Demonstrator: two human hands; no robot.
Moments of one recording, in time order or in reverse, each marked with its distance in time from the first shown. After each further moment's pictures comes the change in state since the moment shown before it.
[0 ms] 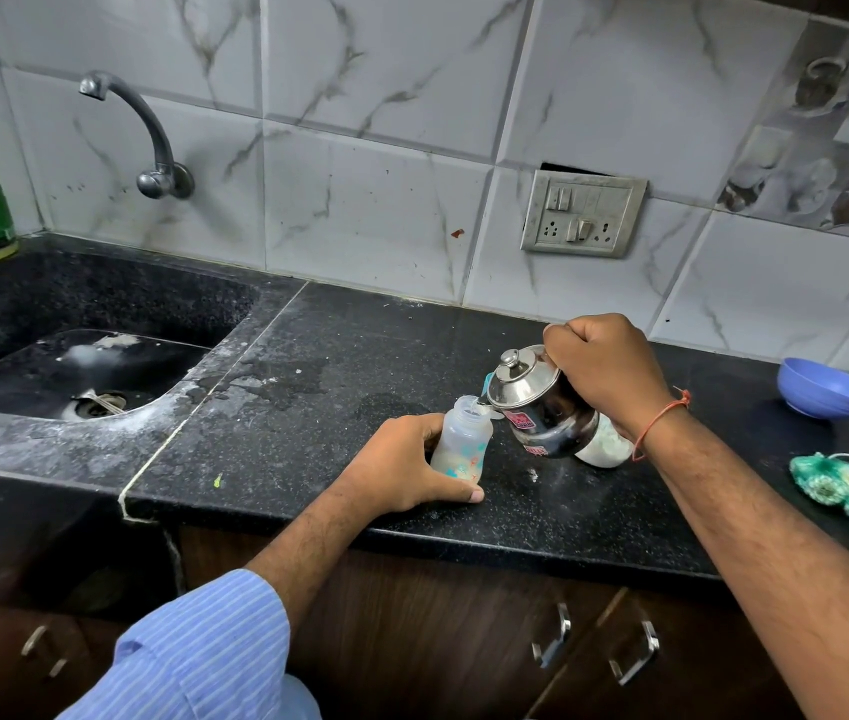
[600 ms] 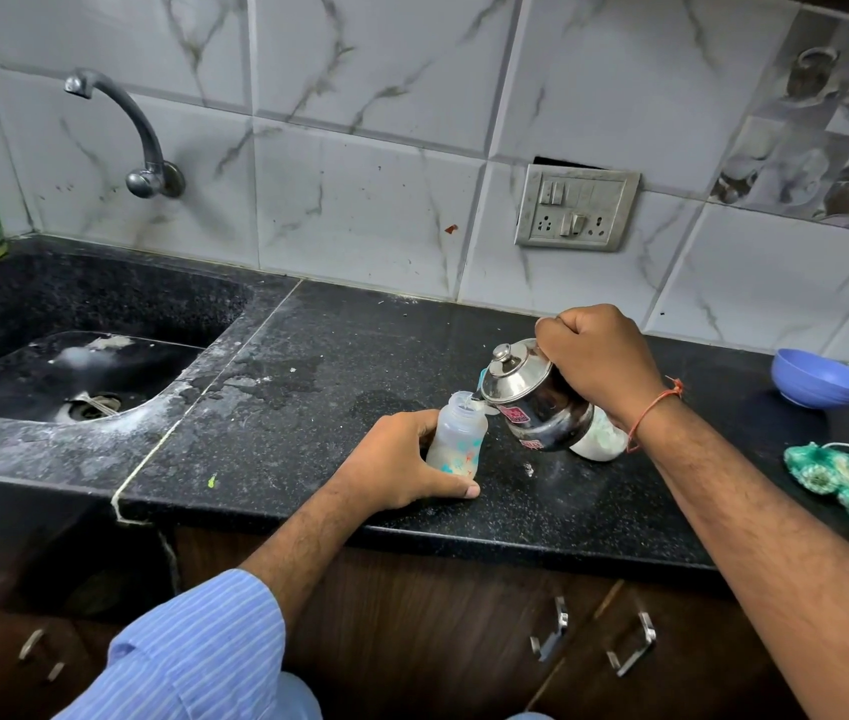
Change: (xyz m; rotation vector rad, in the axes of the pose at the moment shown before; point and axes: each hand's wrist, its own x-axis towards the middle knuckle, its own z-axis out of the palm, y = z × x) left_hand -0.001 0.001 -0.001 -0.006 -0.003 0.011; right_hand 0.000 -0.006 -0.004 -0.030 -0.006 -0.013
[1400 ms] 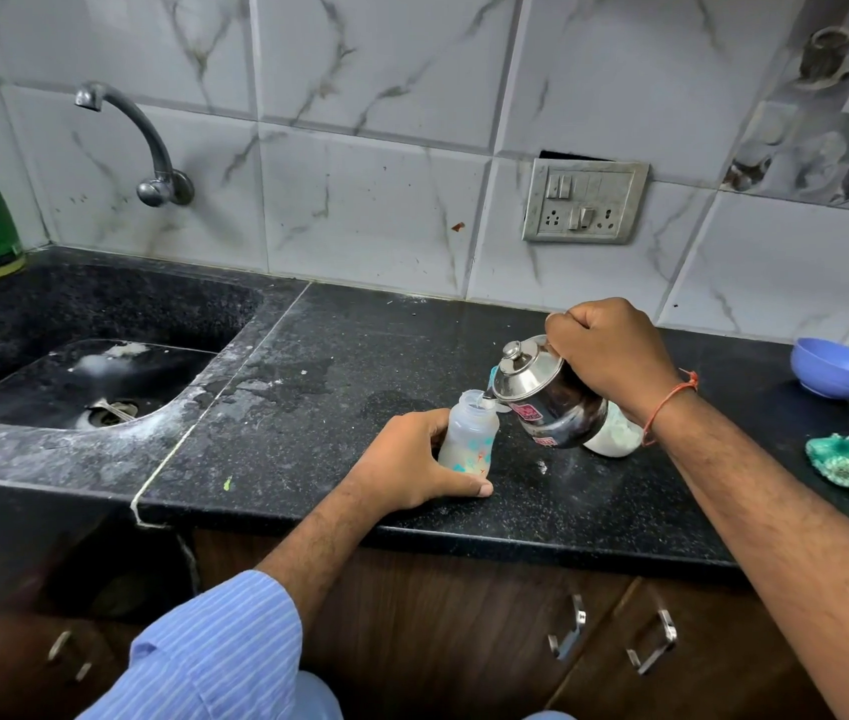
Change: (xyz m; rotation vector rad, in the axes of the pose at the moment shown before) left_hand -0.001 0.003 0.000 -0.020 -0.010 -0.020; right_hand 0.001 0.001 0.000 -0.022 -0.008 0.002
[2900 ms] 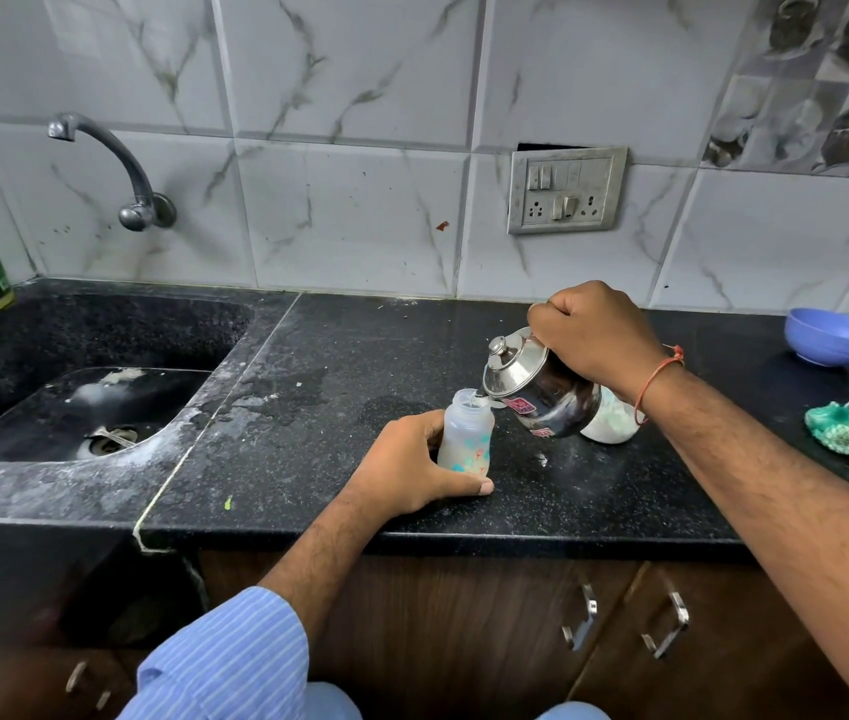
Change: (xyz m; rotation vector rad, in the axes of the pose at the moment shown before) left_hand -0.002 0.003 -0.001 0.014 0.001 -0.009; right_hand 0.005 -0.003 -0.002 -0.056 -0.045 -0.014
